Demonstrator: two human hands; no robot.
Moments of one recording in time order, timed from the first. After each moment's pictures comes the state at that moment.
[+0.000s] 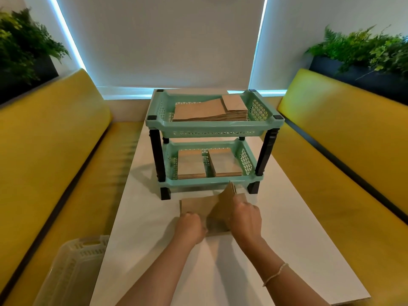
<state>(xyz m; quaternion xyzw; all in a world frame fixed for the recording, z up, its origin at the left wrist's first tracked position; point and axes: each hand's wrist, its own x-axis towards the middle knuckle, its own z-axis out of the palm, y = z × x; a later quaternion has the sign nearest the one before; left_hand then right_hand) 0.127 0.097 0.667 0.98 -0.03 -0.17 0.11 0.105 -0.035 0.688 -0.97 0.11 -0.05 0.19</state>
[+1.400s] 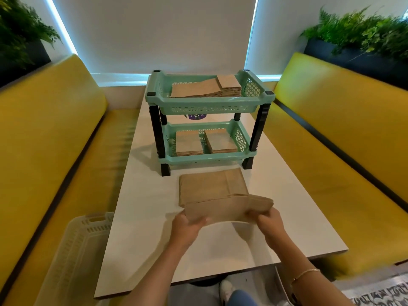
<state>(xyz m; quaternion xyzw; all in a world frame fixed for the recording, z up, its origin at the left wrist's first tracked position) 0.041 0.115 0.636 0.73 0.09 -0.07 0.68 0.019 -0.086 0.663 -0.71 0.24 -0.03 0.66</state>
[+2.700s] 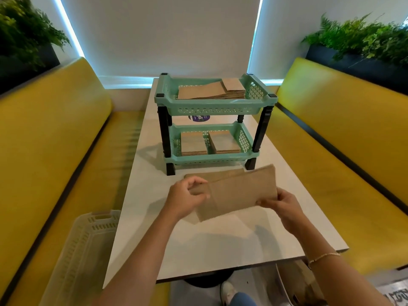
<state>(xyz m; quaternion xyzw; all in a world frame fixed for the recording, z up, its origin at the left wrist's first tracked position) 0.055 0.137 0.727 0.83 -0.06 -0.05 0.54 0.027 -0.116 0.698 -0.72 0.16 -0.01 0.67</state>
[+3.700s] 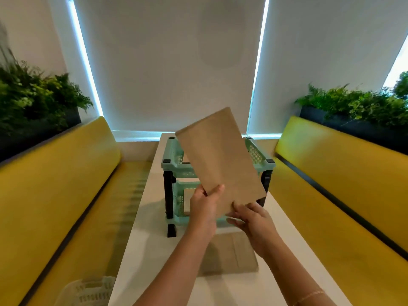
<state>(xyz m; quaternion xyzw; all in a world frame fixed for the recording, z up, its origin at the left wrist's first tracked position) 0.111 0.071 0.824 0.50 0.03 0.02 0.87 0.081 -0.038 0.806 -0.60 0.07 -0.02 0.79</state>
